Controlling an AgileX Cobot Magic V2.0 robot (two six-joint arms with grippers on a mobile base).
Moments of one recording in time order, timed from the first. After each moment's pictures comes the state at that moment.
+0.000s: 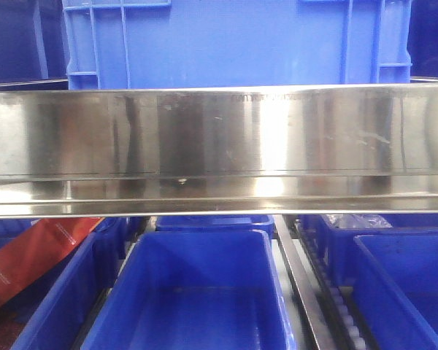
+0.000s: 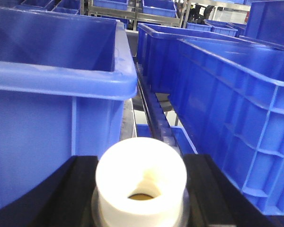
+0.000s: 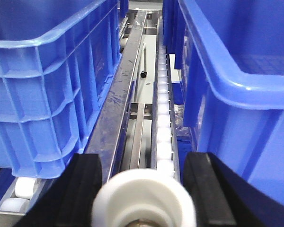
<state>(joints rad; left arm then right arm) 0.00 0.51 -0.54 -0.27 0.26 0.16 -0.03 0.60 -0.74 0.07 0.56 -0.03</state>
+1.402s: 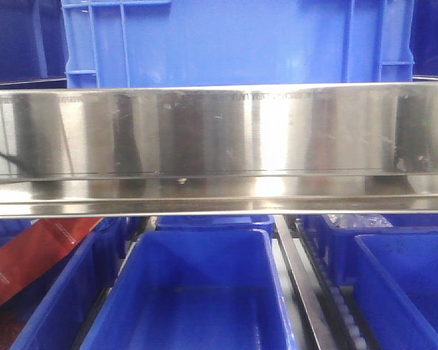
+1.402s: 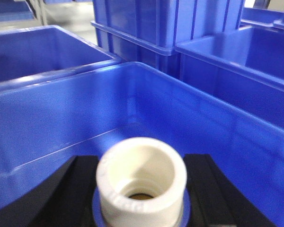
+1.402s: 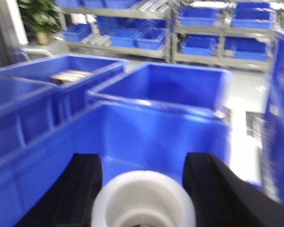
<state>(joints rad) -0.41 1.52 -1.61 -0.39 0.46 0.34 0.29 1.36 -1.49 0.11 0.34 -0.04</state>
